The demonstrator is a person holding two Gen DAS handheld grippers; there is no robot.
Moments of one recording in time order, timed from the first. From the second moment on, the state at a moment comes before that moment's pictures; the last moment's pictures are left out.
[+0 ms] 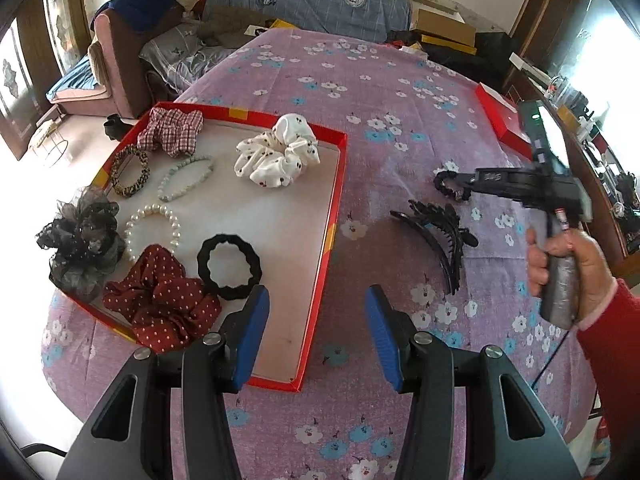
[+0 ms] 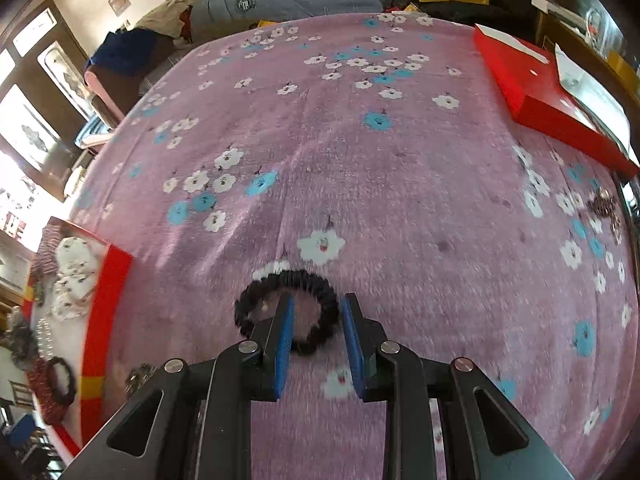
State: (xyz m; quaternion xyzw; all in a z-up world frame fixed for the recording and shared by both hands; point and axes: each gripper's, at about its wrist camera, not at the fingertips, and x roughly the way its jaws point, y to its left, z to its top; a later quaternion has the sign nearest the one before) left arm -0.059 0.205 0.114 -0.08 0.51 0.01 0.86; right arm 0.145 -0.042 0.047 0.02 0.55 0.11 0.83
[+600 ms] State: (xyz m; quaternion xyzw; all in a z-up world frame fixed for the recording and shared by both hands) left arm 0.023 0.147 0.070 -0.17 0.55 -0.10 0.81; right arm 0.074 -0.102 0.069 0.08 0.53 0.08 0.84
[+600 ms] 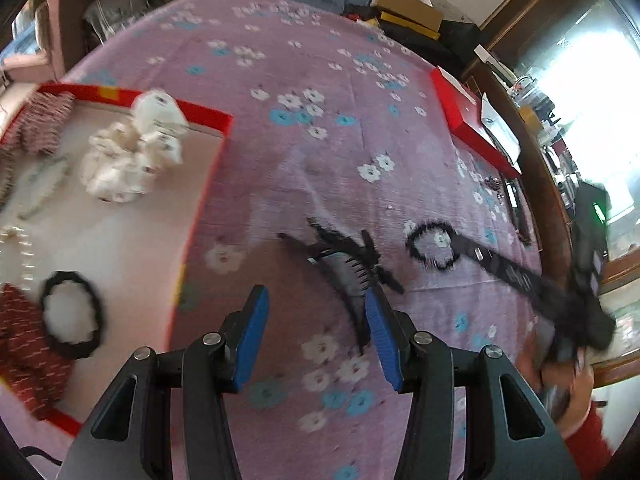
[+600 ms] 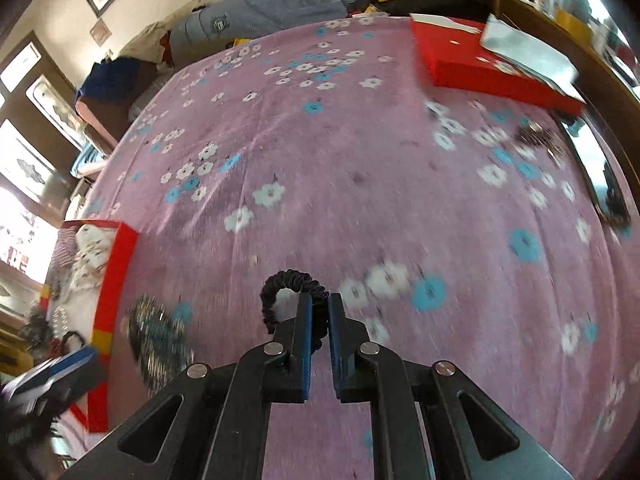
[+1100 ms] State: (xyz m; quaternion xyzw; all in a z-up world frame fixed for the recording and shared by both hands) left arm 0.038 0.130 0.030 -0.21 0.56 -0.10 0.80; right arm 0.016 -0.119 0.082 0.10 0.53 0.10 0.84
